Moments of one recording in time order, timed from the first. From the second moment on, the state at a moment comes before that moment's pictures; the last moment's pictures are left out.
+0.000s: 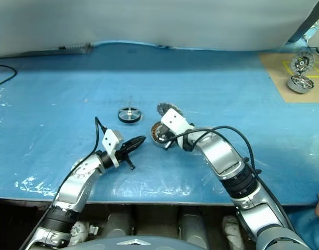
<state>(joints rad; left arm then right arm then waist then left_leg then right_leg) -0.11 0.27 -0.12 -0.01 -0.21 0.02 -0.71 -0.54 -0.45 0.40 -0.30 0.12 1.00 0.55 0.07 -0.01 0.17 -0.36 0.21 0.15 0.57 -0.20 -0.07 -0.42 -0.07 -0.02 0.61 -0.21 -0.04</state>
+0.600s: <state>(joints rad) -0.09 0.26 -0.12 0.00 -0.21 0.00 -0.72 -0.57 -0.41 0.38 -0.26 0.11 0.96 0.51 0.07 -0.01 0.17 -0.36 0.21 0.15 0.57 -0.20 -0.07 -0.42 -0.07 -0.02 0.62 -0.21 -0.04</state>
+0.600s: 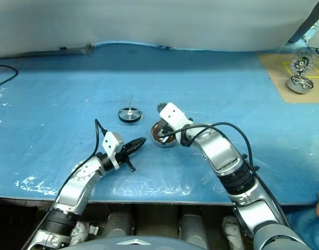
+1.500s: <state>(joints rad) -0.08 0.27 -0.12 0.00 -0.21 -0.01 -0.72 -0.50 -0.39 0.36 -0.25 0.08 0.91 0.52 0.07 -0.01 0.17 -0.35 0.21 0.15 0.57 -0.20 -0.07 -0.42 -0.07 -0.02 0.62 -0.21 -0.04</state>
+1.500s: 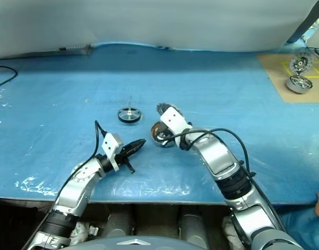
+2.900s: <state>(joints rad) -0.06 0.26 -0.14 0.00 -0.21 -0.01 -0.72 -0.49 -0.36 0.32 -0.24 0.08 0.91 0.50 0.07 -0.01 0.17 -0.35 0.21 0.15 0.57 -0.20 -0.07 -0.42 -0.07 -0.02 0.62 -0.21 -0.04</state>
